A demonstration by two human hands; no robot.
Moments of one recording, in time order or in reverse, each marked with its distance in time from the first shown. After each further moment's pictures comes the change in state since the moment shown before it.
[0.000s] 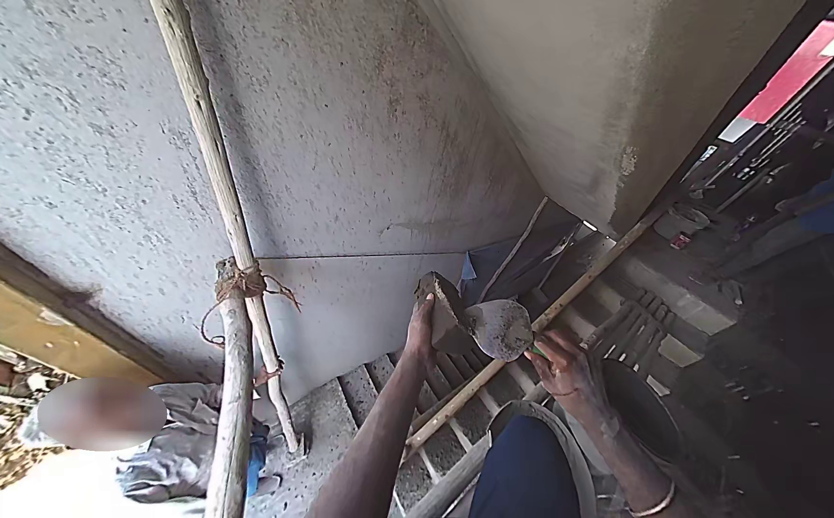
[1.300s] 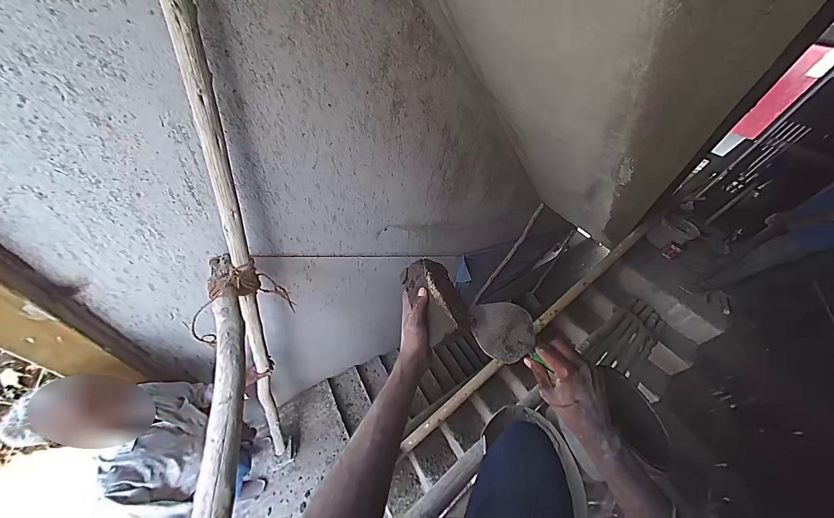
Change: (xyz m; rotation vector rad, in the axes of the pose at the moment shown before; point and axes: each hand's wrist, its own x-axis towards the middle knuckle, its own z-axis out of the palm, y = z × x) left_hand 0.000 0.012 -0.003 0.038 -0.032 0.298; right_hand 0.003 -0.024 -0.016 -0.082 -0.015 0.070
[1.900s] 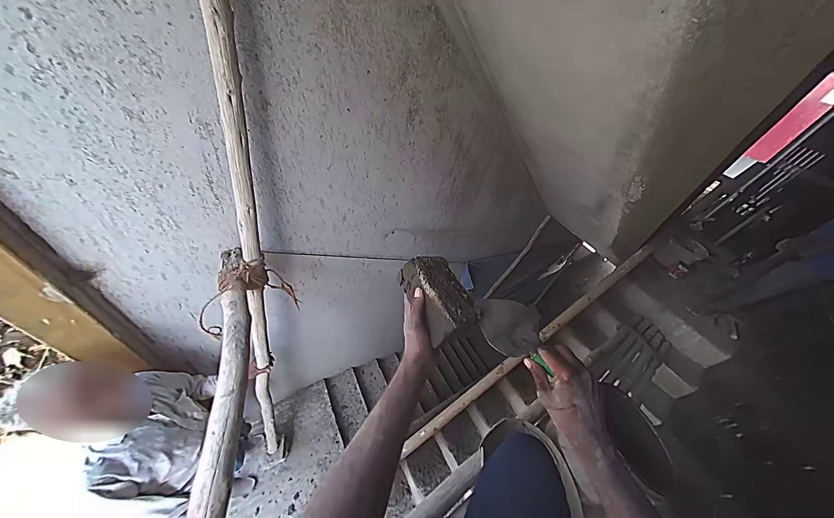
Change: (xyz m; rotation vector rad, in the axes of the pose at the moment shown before) left_hand -0.007 0.020 0.008 -0.275 0.023 0.042; right_hand 0.012 -0.014 0.006 -0.009 0.044 0.061
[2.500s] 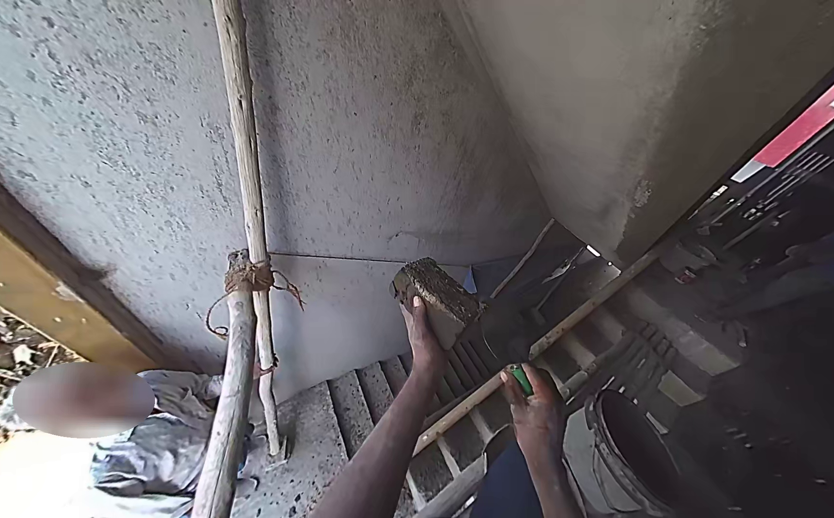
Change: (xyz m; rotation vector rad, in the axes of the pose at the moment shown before) left_hand 0.000 -0.014 0.002 0.014 0.121 0.183; right_hand -0.030 -0.058 0.037 0.237 0.087 0.331
